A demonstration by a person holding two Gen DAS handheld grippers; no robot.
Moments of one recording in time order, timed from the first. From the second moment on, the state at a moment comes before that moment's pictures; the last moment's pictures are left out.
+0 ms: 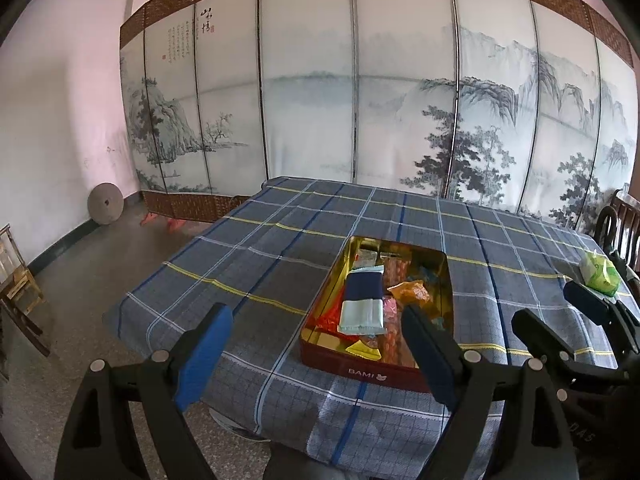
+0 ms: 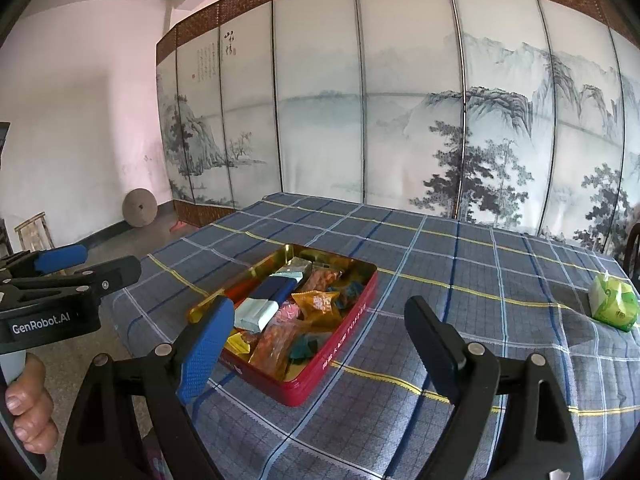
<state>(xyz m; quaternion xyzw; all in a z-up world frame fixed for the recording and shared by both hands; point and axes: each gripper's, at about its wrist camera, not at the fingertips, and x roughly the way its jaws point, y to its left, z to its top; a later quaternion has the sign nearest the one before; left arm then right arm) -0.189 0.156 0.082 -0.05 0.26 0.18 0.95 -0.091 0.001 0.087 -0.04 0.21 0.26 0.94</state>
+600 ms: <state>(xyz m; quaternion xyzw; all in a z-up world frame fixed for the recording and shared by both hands) -0.184 0.157 0.074 -0.04 0.27 0.19 0.94 -0.090 0.000 0.083 -0.04 0.22 0.26 0.94</state>
